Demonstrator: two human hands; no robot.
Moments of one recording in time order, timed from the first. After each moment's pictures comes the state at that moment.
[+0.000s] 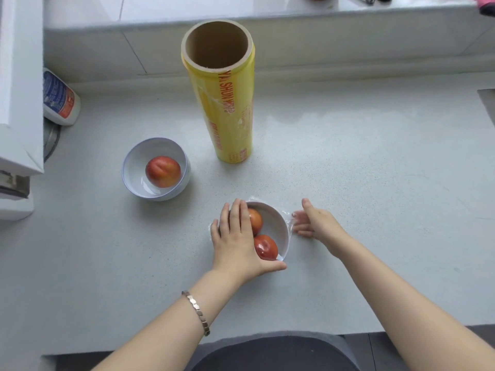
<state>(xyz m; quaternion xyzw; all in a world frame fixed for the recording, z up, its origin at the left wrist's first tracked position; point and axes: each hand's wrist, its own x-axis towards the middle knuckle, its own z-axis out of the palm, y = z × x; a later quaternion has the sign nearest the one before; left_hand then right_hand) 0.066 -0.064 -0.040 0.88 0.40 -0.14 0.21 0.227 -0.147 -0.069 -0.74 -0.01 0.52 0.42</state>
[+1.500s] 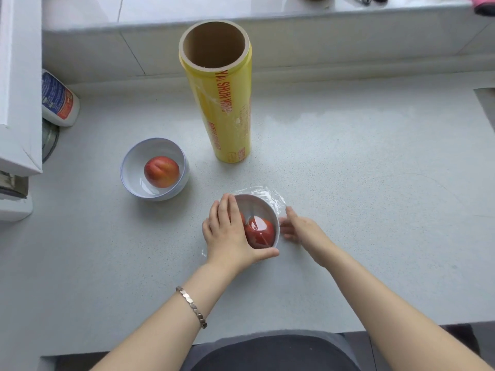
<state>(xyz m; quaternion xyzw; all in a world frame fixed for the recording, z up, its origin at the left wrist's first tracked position) 0.067 -0.051 -0.039 0.86 0.43 -0.13 0.24 0.199 -0.147 -0.079 -0.72 -0.06 0.54 0.44</state>
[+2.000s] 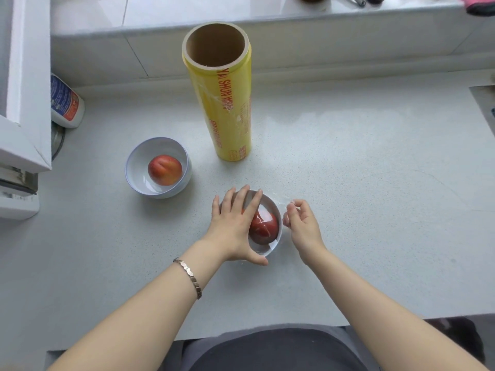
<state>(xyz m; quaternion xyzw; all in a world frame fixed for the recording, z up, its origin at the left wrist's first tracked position) 0.067 -0.027 -0.040 0.94 0.23 -0.21 0.16 0.175 -0.142 -0.069 -0.73 -0.07 0.39 0.56</state>
